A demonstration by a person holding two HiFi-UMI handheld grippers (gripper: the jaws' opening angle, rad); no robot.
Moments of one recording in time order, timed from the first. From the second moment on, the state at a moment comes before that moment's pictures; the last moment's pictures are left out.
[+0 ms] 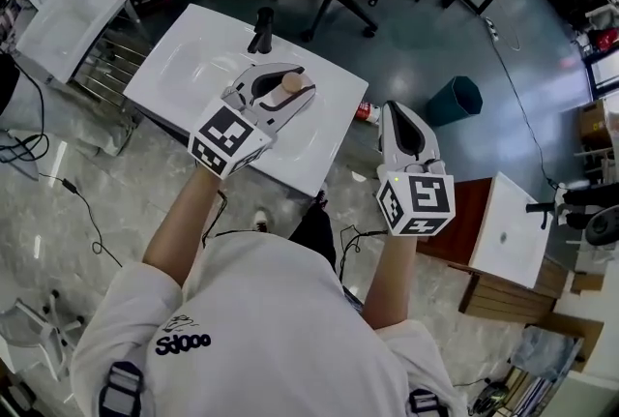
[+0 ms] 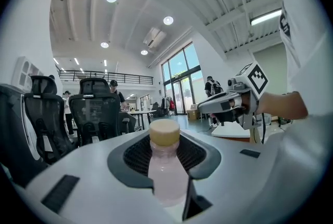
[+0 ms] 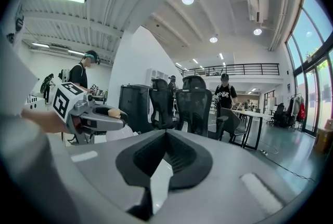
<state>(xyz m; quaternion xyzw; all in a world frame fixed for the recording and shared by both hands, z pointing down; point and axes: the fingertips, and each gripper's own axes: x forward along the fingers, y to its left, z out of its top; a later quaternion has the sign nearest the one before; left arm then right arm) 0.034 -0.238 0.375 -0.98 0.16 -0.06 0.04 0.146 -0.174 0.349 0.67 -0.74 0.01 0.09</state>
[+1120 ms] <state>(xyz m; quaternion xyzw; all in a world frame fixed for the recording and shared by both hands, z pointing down) 0.011 -0.227 0.374 -0.98 0.17 -0.07 0.04 0.125 -0.163 0.360 0.66 -0.74 0.01 0.12</state>
